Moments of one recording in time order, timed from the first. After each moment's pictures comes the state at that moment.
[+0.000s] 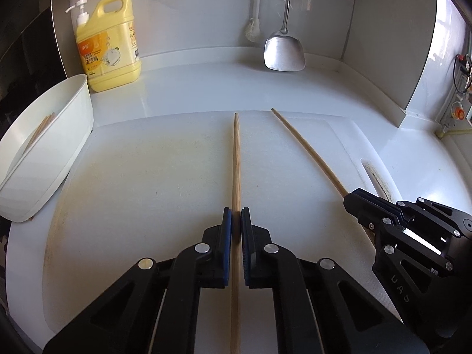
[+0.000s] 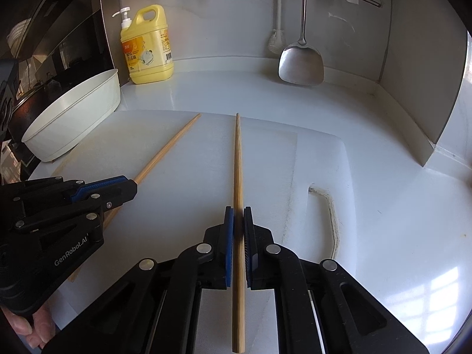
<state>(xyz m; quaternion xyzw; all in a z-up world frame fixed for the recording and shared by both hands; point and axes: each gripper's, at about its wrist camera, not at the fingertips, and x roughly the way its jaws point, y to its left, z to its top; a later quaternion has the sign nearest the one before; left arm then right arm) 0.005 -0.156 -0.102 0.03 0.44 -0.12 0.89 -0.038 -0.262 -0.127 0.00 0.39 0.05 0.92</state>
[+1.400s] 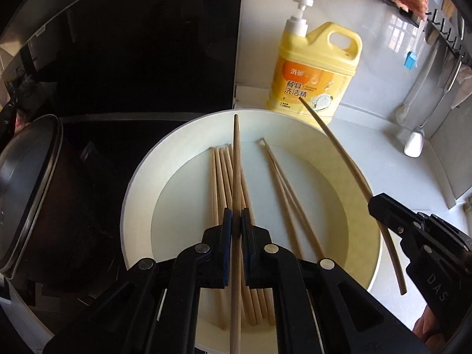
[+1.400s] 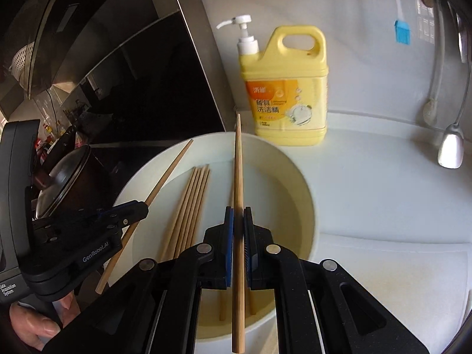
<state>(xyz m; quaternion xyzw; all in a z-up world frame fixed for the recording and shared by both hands) 0.150 0.178 -0.017 -0.03 0.47 -0.04 0.88 0.130 0.034 -0.025 0.07 0.40 0.13 0.90</state>
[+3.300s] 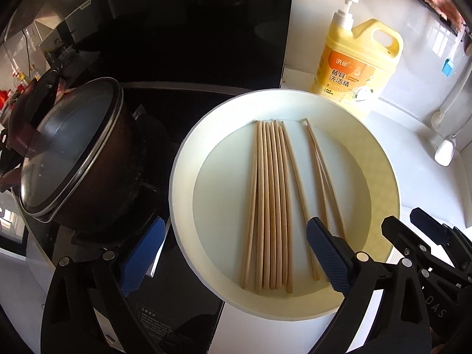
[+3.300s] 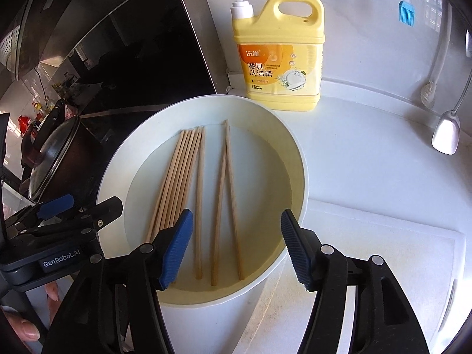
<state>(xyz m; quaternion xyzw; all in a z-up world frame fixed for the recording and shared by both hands) 0.112 0.190 0.004 -0.03 0.52 0.08 0.85 0.119 0.030 -0.029 0.04 0.48 0.11 0.87</state>
